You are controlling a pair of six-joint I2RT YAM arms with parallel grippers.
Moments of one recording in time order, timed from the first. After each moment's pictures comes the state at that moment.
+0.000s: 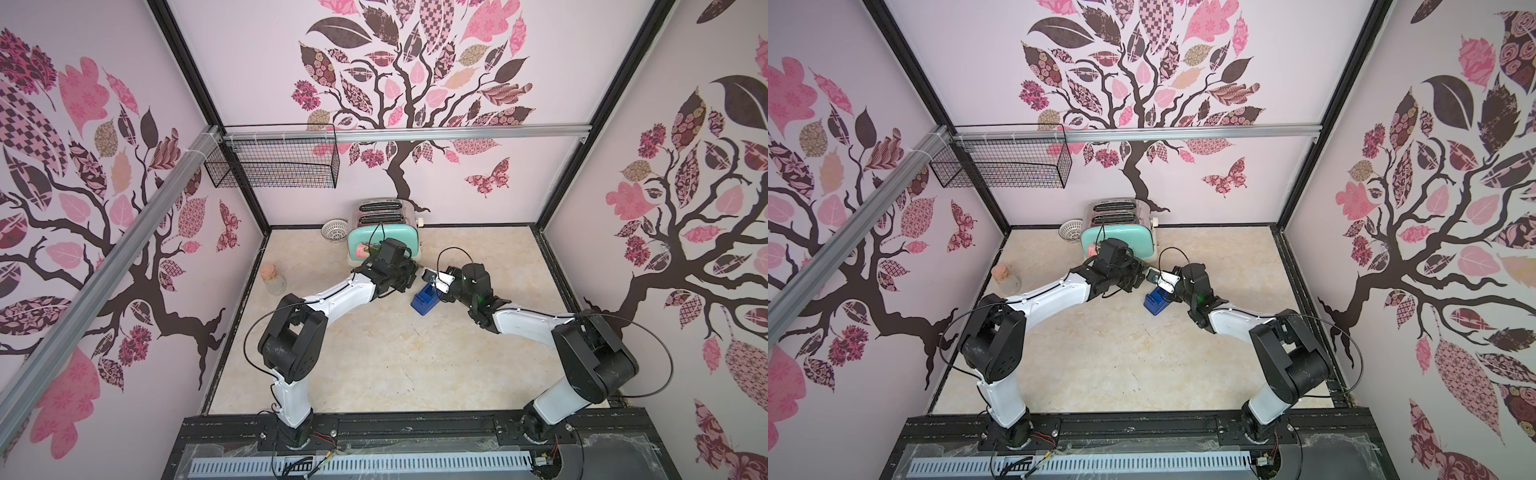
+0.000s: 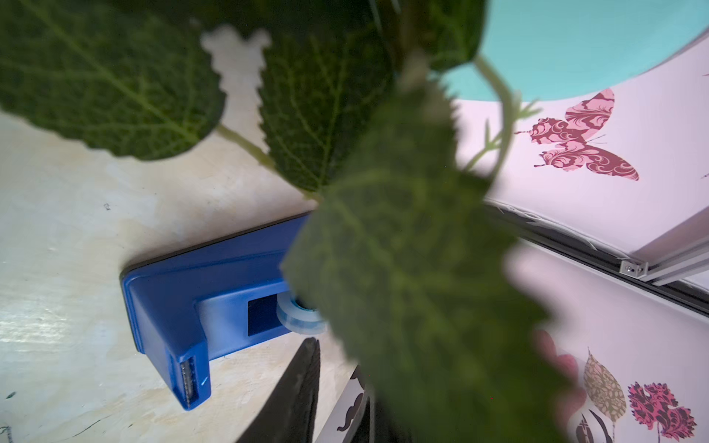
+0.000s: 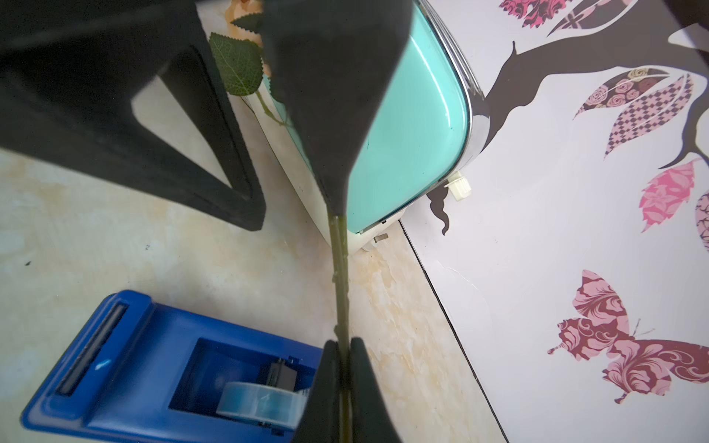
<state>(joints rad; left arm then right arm) -0.60 1.86 1.36 -0.14 0.14 -1.61 0.48 1.59 0.77 0.48 -0.05 -0.84</state>
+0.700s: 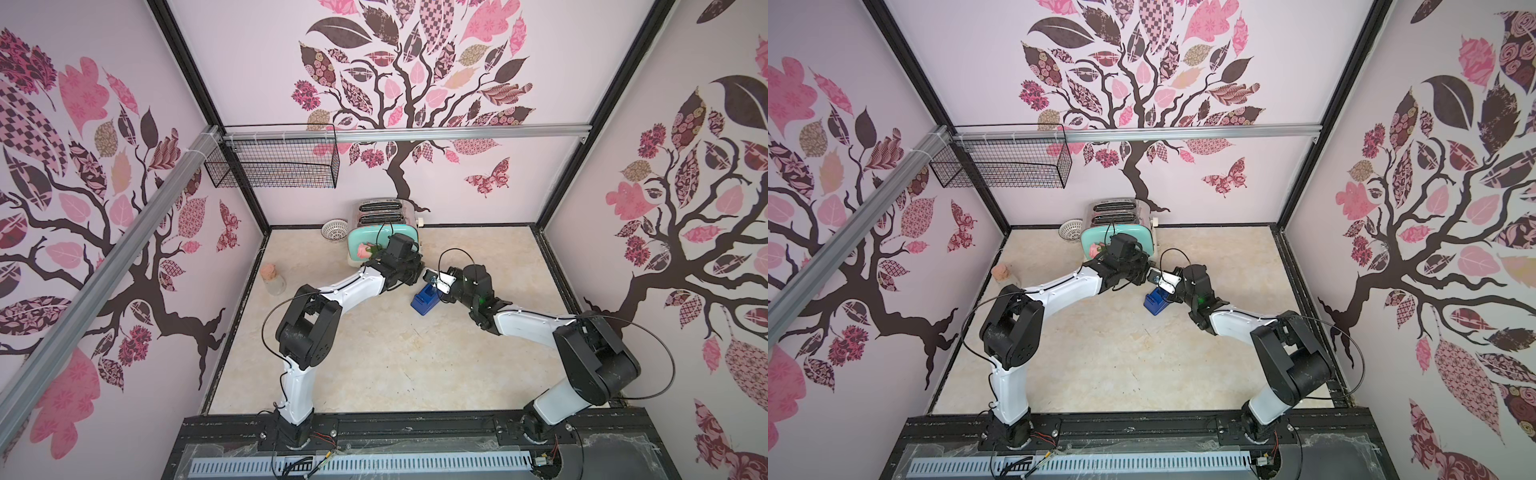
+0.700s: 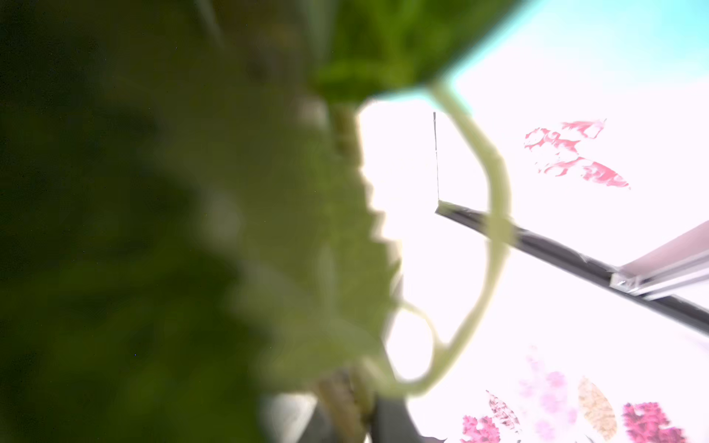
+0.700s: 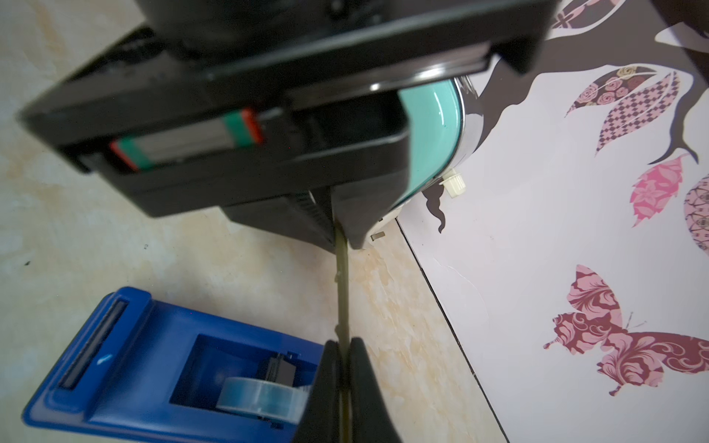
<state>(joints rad) -0.61 2.00 1.50 -0.12 0.13 -1.63 0.48 1.58 0.75 0.50 -0.05 -0.83</state>
